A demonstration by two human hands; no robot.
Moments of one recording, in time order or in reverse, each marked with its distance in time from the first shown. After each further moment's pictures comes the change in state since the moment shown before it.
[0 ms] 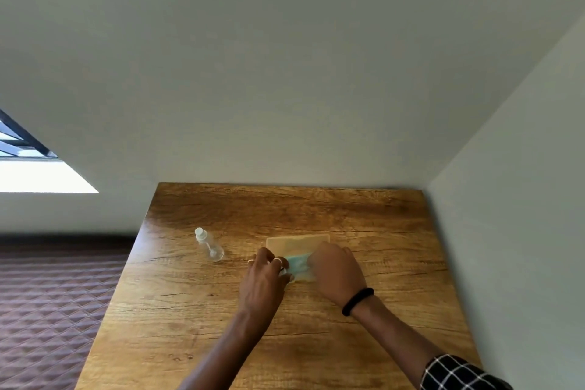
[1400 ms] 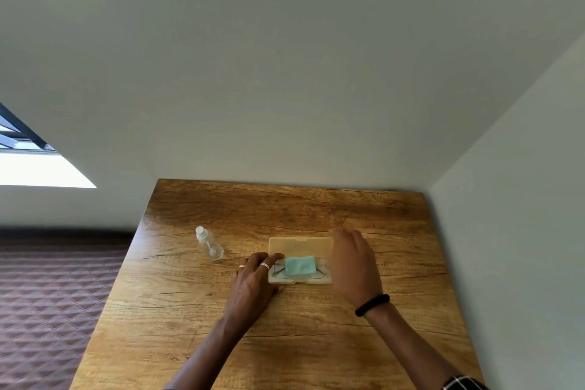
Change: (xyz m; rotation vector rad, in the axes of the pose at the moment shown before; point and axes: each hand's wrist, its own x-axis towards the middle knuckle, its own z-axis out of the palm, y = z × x) left_hand -0.006 -0.046 0.015 -0.062 -0.050 0.091; right_hand -0.005 0.014 -0.014 0.161 0.249 0.175
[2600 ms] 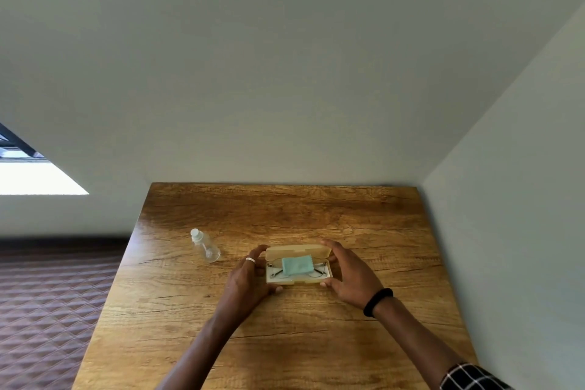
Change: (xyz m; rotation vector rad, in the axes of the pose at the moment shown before) left_hand 0.003 0.006 -0.025 -0.341 -0.062 -0.149; right_hand -0.008 0.017 -0.002 0.052 -0.460 0.107
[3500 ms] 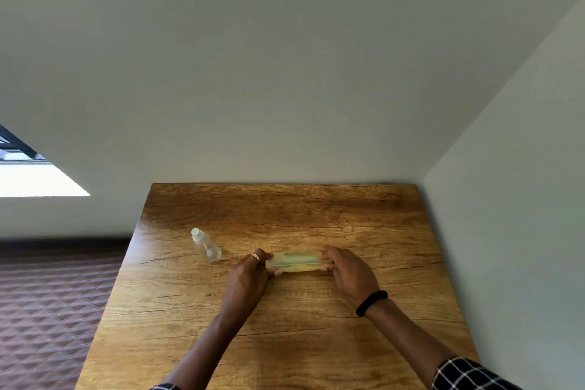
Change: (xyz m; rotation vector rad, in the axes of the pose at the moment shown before) left_hand 0.000 0.001 0.005 0.016 0.147 0.147; right_hand 0.003 0.009 0.020 -0.064 0.235 -0.164
